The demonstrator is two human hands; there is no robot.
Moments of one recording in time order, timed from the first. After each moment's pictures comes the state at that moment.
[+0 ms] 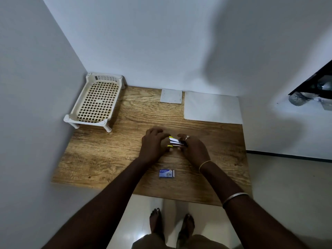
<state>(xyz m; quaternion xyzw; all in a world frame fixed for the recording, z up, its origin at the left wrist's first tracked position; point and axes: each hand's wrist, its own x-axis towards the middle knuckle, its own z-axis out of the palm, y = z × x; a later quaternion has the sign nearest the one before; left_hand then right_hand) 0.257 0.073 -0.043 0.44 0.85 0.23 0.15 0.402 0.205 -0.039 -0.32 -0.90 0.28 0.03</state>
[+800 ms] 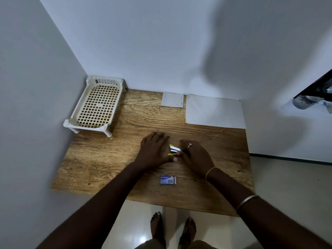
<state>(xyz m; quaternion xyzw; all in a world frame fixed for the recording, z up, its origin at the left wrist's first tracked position) 0.239 0.069 -0.064 0.50 0.84 0.13 0.17 0.409 0.215 -0.061 -0.26 -0.92 0.27 0.05</state>
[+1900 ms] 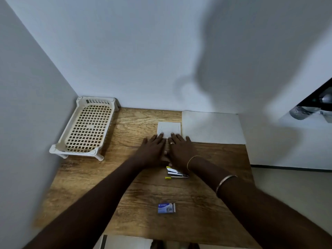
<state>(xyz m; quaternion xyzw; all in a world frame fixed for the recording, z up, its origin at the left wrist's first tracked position) 0.172 0.144 -0.063 0.58 0.79 -0.03 0.21 0.304 0.264 -0.070 -0.20 -0.97 0.06 -0.13</state>
